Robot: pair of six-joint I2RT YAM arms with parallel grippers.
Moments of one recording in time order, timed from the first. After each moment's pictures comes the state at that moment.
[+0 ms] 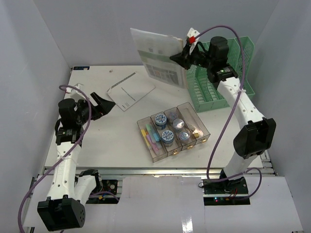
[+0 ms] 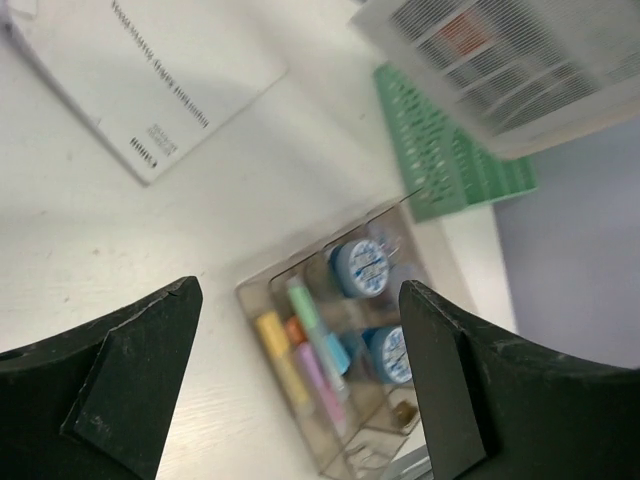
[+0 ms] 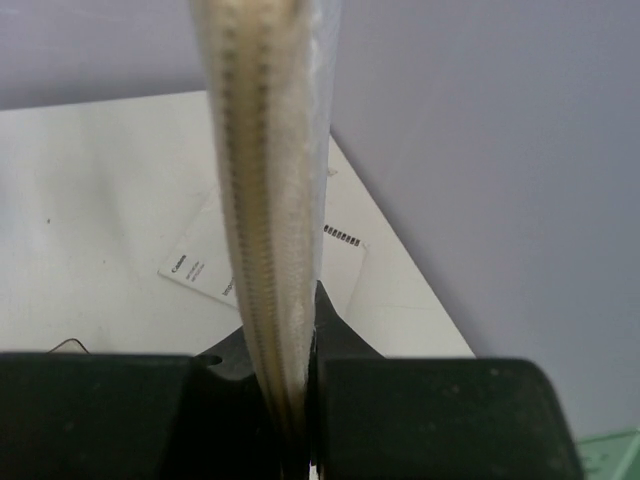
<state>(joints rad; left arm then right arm) 0.10 0.87 0.80 -0.25 0.52 -0.55 0.32 1.71 1.74 -0.04 -0.81 -0.24</state>
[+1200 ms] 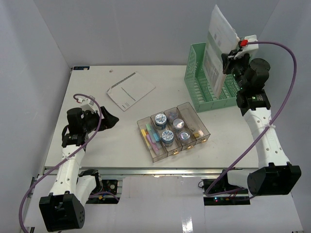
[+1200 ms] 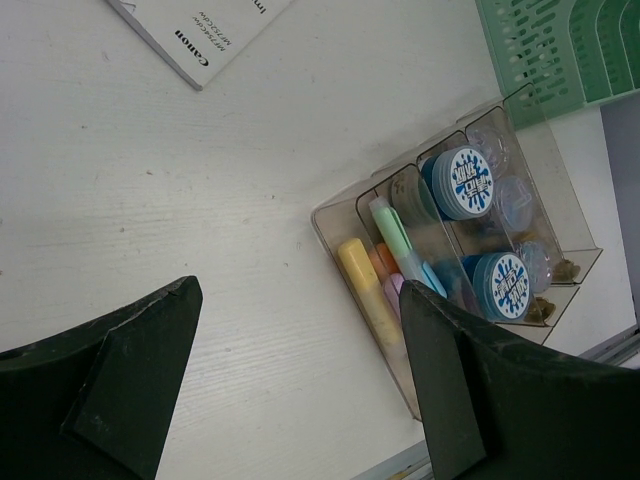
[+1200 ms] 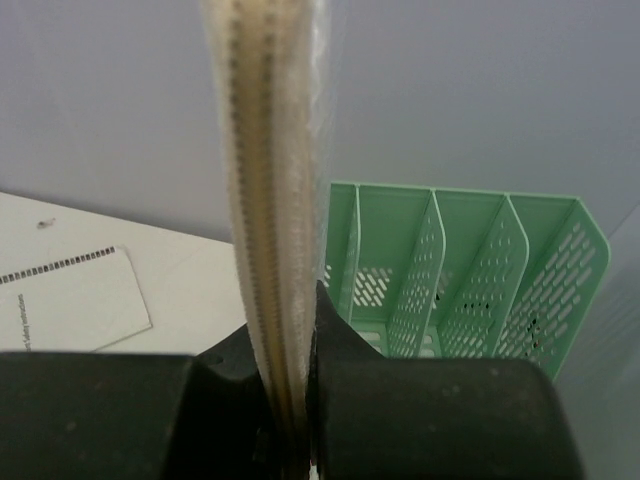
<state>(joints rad) 0.09 0.86 0.61 -0.26 0.54 -0.33 0.09 1.23 1.30 0.04 -0.17 -0.03</state>
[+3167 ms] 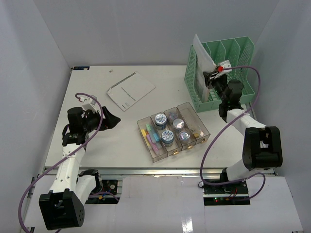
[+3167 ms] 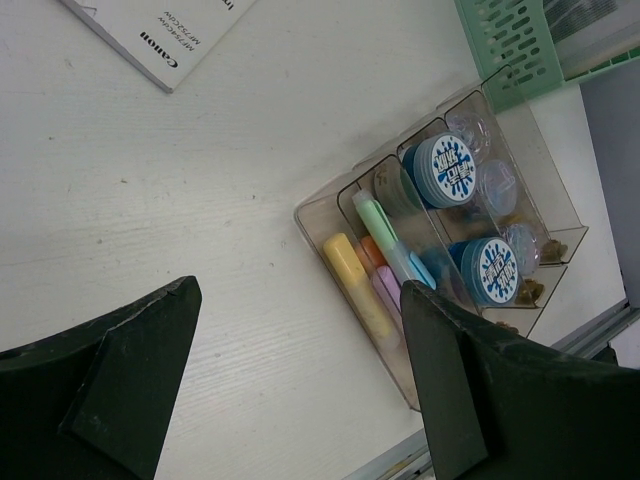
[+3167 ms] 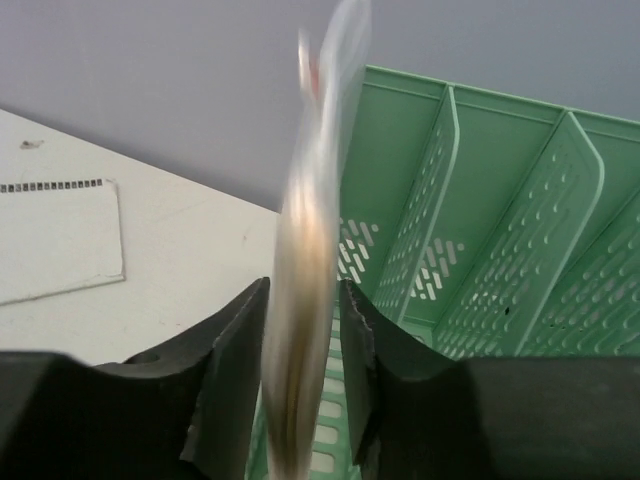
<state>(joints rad) 0.09 0.89 0.61 -0.24 0.60 -0.31 0.11 1.52 0.89 0.79 -0.32 -0.09</state>
